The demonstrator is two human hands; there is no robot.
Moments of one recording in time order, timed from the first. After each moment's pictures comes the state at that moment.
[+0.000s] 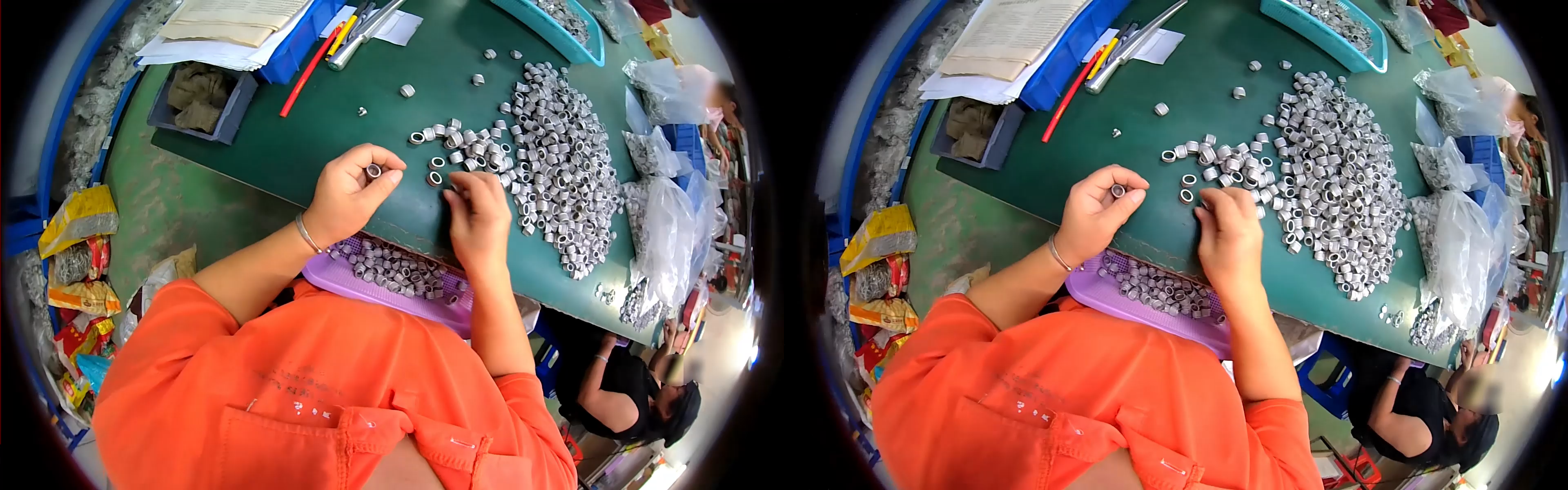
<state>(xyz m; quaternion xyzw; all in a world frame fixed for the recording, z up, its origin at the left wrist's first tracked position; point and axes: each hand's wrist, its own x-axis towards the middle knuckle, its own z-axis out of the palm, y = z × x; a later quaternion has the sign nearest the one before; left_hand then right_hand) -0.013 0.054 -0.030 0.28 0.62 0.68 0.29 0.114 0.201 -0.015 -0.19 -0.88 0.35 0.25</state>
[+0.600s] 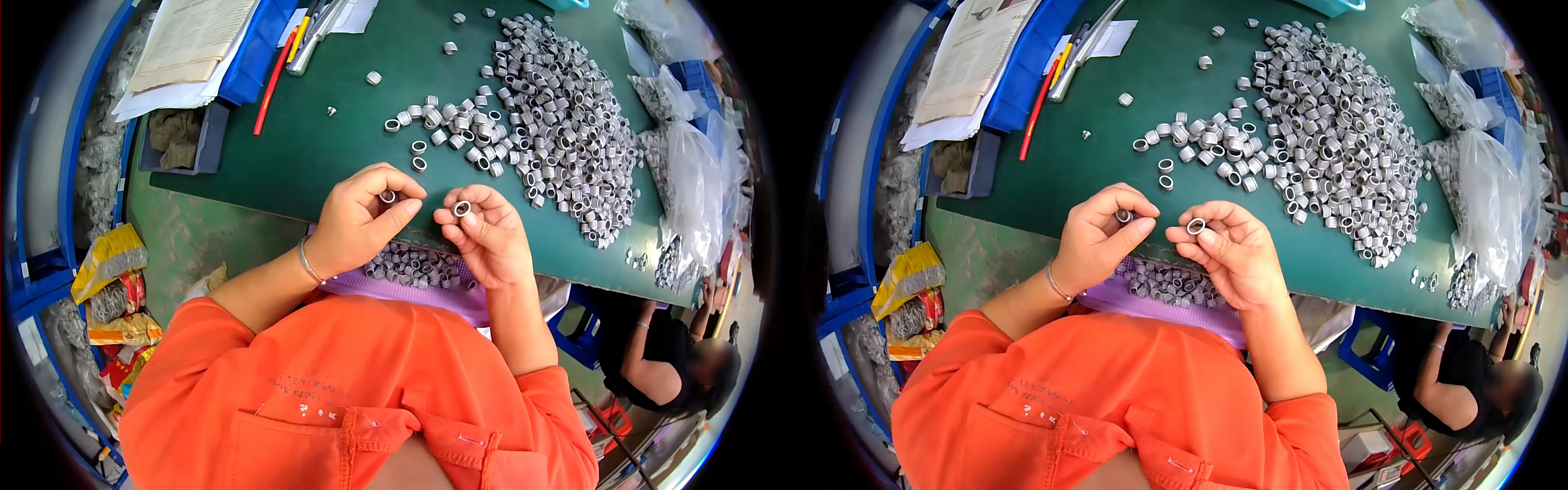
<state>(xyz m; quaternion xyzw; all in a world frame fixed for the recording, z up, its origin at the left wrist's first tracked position) 0.008 0.063 -0.003 0.38 0.60 0.60 0.37 0.158 0.199 -0.018 -0.15 -0.24 0.95 0.14</state>
